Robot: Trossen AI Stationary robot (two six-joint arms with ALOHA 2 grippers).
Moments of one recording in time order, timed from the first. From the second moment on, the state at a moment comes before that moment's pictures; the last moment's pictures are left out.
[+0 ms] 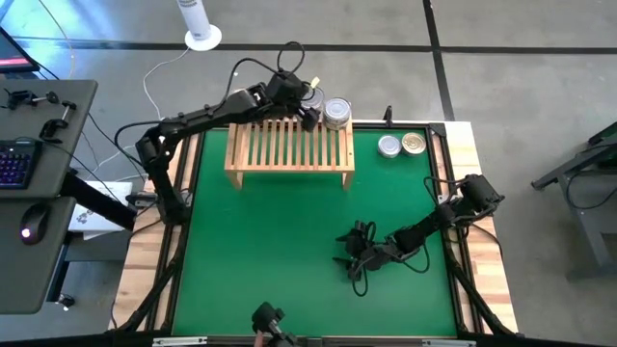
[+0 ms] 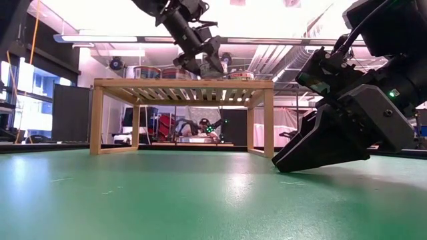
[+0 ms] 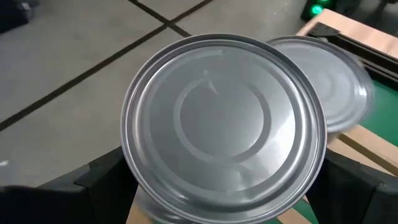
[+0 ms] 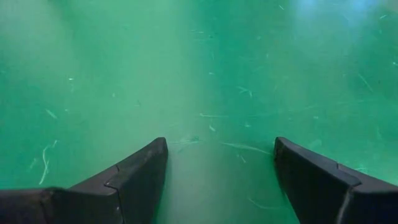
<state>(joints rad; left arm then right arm) 0.53 1.80 1.65 -0.49 -0.21 -0.12 0.49 1.87 0.59 0.59 0.51 0.41</state>
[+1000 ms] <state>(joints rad) 0.53 1.80 1.65 -0.52 -0.26 -0.15 0.49 1.87 0.59 0.59 0.51 0.41</state>
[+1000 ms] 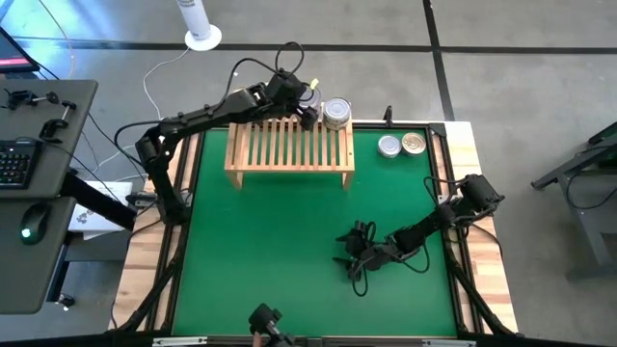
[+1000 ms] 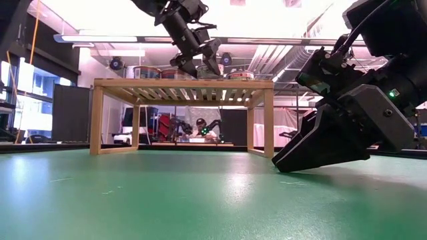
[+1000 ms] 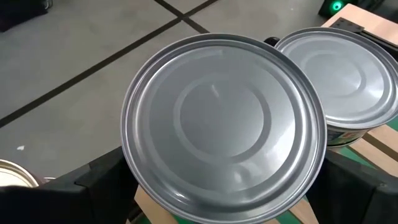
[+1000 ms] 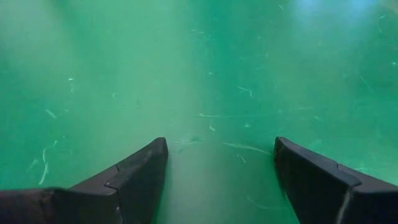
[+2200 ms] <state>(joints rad) 0.49 1.79 1.74 -0.71 -0.27 -0.19 0.49 1.87 0.59 0.59 0.51 0.41</state>
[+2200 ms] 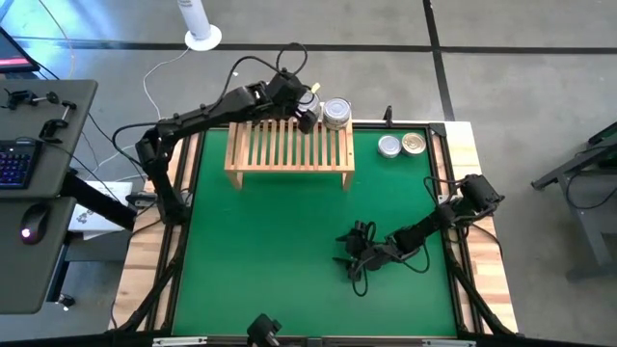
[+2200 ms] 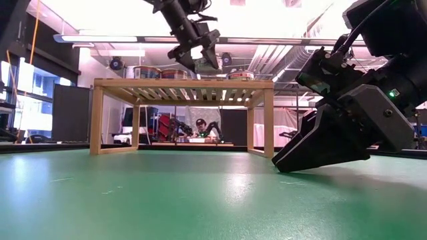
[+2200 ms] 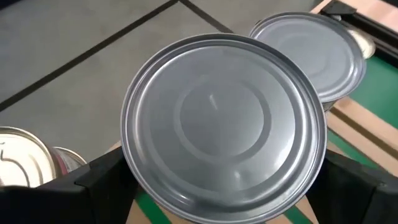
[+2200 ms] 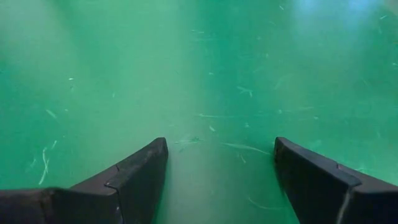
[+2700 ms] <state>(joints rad) 0.49 1.86 1.74 -0.71 -0.27 -0.20 0.49 1.87 0.59 0.59 0.51 0.41</state>
